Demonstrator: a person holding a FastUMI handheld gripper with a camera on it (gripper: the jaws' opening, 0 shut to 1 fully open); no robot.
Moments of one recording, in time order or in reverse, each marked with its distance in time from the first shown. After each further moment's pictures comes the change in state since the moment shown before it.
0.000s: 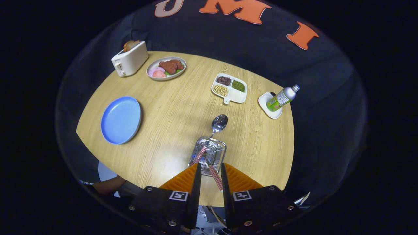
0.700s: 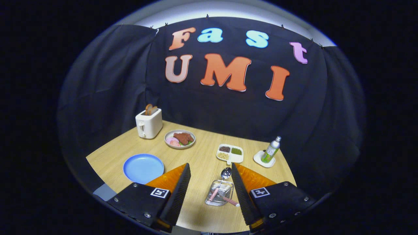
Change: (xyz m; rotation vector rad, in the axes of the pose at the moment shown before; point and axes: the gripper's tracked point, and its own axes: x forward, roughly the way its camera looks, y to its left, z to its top) arm -0.116 0.018 0.045 0.044 -0.825 -0.028
